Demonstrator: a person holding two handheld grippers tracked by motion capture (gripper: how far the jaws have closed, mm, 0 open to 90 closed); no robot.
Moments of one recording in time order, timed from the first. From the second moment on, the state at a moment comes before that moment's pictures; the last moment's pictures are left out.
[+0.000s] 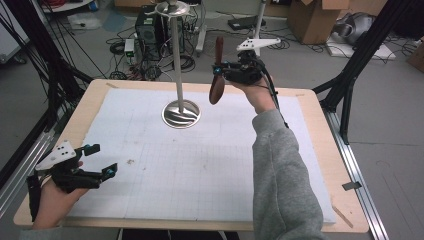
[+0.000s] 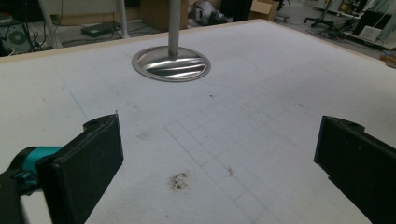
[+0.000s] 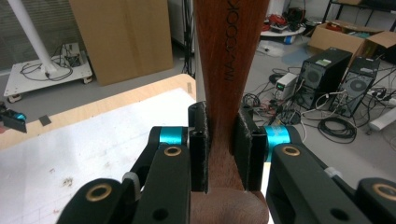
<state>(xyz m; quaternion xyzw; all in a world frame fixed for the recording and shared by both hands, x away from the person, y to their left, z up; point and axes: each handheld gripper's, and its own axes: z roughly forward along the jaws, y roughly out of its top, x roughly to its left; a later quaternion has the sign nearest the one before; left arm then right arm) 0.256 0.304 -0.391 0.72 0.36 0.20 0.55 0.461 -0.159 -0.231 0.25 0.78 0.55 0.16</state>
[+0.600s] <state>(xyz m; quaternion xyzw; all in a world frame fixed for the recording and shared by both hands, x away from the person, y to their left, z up) 0.259 0.298 -0.395 0.73 0.36 0.19 0.55 0.470 -0.166 -0.229 0.27 0.78 0.54 0.18</state>
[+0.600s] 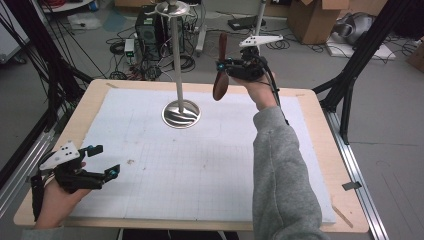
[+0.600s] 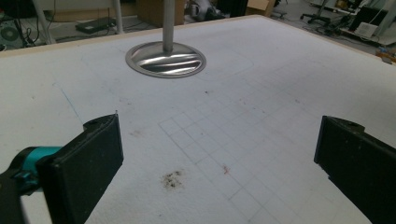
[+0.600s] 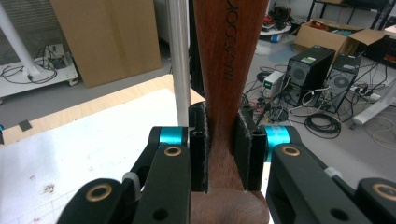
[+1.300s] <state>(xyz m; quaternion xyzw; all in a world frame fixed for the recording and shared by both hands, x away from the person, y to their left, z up) 0.257 0.296 -0.395 0.73 0.36 0.19 0.55 0.472 -0.163 -0.202 0.27 0.79 0.52 0.18</state>
